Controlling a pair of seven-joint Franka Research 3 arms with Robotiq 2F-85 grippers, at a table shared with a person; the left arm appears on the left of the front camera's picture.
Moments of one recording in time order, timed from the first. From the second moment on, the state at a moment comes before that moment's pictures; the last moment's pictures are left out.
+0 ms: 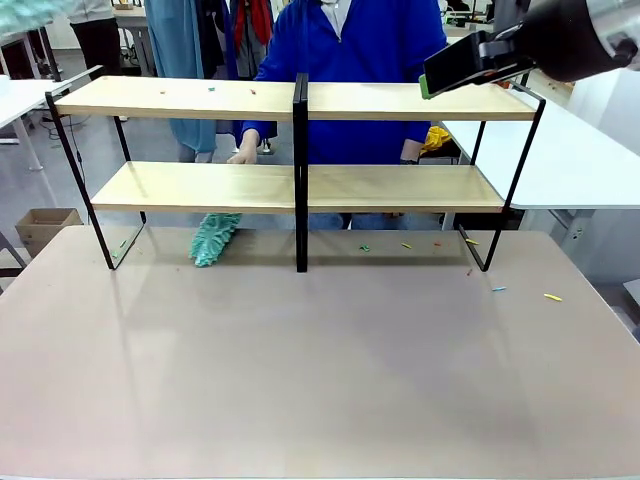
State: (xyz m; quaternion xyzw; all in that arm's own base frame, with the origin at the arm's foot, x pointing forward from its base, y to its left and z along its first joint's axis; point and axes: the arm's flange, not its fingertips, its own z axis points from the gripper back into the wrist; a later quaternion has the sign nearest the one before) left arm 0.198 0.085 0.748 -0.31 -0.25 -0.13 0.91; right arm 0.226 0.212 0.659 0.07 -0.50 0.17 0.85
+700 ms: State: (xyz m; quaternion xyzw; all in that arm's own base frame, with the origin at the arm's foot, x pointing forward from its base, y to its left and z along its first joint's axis) left arm 0.203 0.076 0.749 -0.29 -0.24 -0.12 0.92; right arm 0.226 0.211 0.659 0.07 -0.50 0.17 0.85
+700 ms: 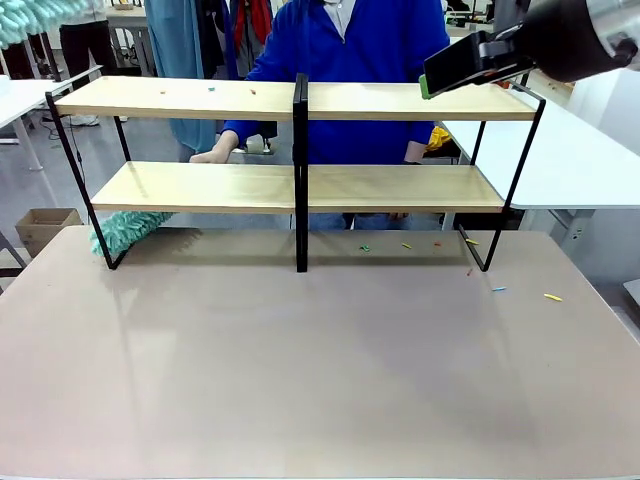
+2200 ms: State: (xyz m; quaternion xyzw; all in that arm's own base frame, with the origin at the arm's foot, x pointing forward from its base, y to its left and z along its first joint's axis) left arm 0.328 -0.187 0.674 -0.16 -0.23 -0.13 0.95; right arm 0.226 0.212 0.659 0.07 -0.50 0.17 0.85
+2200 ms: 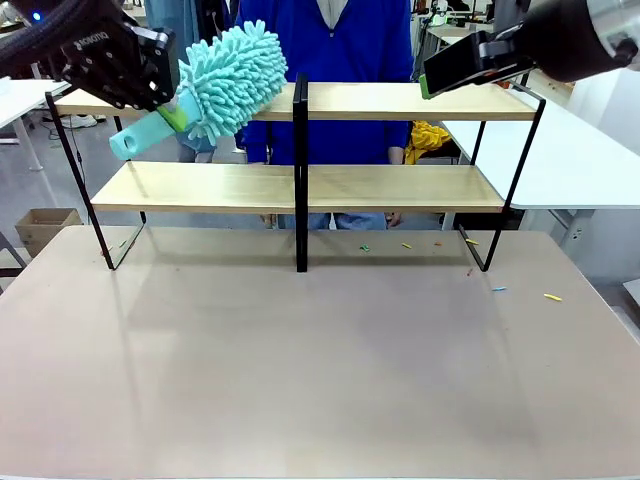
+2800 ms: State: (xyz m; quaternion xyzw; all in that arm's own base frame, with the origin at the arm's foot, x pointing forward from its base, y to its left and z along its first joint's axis) left arm 0.329 -0.189 0.679 -0.17 -0.24 -0.13 0.95; right arm 0.226 0.211 0.659 0.07 -0.50 0.17 0.85
